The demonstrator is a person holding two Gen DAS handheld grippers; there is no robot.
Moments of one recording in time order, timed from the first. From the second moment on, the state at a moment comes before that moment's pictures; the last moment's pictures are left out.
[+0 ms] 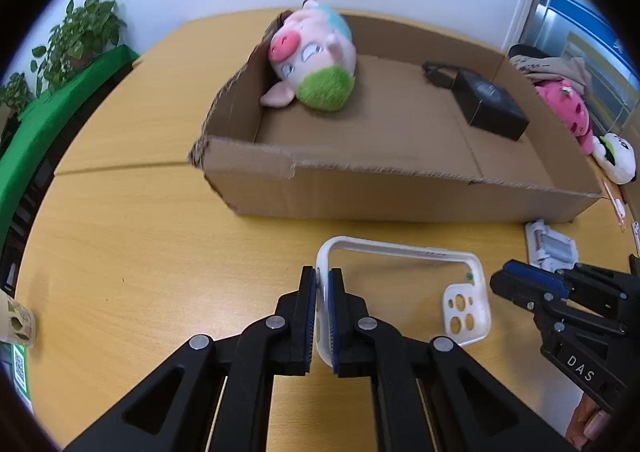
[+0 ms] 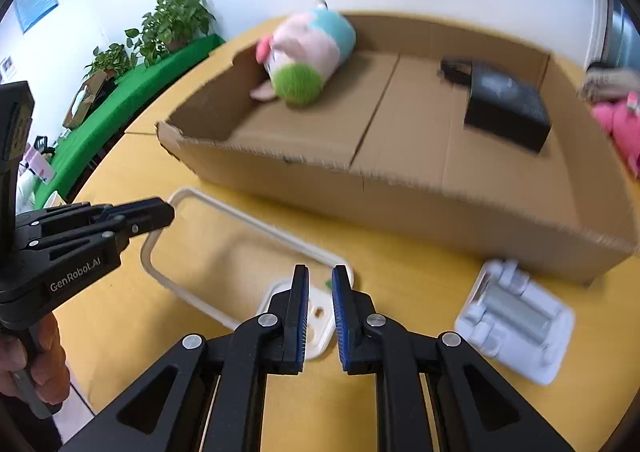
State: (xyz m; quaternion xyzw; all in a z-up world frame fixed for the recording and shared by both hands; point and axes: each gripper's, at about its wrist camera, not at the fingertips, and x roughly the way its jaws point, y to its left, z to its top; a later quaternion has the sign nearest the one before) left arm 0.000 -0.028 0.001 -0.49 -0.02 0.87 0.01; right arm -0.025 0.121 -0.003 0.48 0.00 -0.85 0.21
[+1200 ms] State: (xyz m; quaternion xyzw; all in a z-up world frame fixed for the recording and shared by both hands) left arm 0.033 -0.045 -0.022 -0.55 -0.07 0.83 0.01; right arm -0.017 0.123 -0.034 0.49 0.02 -0.85 0.18
